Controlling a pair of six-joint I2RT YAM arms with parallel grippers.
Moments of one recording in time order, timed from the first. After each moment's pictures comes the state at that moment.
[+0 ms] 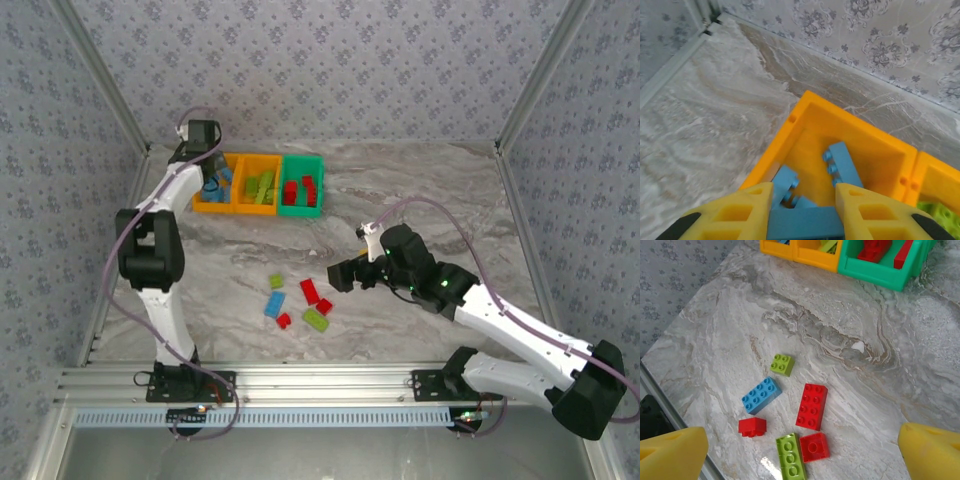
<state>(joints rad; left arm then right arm) -0.10 2.06 1.72 -0.40 -0.32 -0.42 0.80 1.01 0.81 -0.38 -0.11 0.38</state>
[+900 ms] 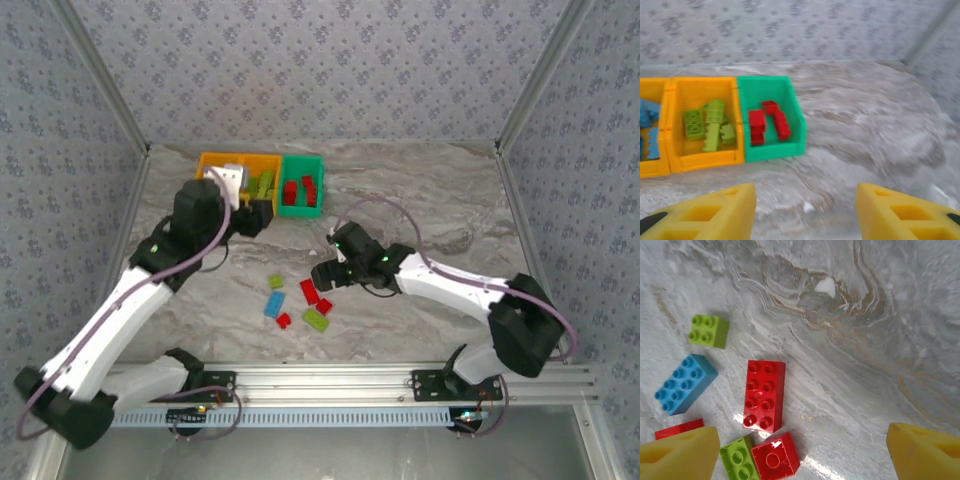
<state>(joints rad) -0.58 0.98 1.11 -0.55 -0.03 -0.28 0.85 1.49 0.96 -0.43 -0.02 0.44</state>
